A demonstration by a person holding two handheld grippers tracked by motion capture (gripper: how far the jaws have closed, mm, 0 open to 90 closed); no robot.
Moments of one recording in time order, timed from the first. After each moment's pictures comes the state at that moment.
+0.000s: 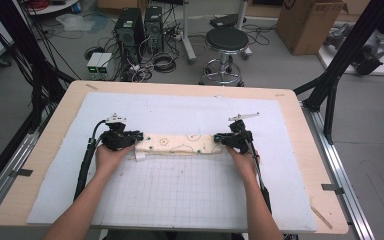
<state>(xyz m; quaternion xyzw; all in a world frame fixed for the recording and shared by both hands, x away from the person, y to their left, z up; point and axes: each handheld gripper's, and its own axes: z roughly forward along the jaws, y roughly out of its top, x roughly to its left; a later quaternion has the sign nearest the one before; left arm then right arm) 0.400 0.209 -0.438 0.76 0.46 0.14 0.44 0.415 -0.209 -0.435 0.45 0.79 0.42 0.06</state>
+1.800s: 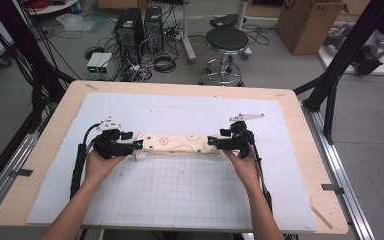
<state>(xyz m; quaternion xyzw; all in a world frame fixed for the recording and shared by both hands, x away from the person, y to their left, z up) 0.357 0.210 -0.407 0.77 0.40 0.15 0.47 0.385 -0.200 -0.402 0.41 0.78 0.46 0.08</state>
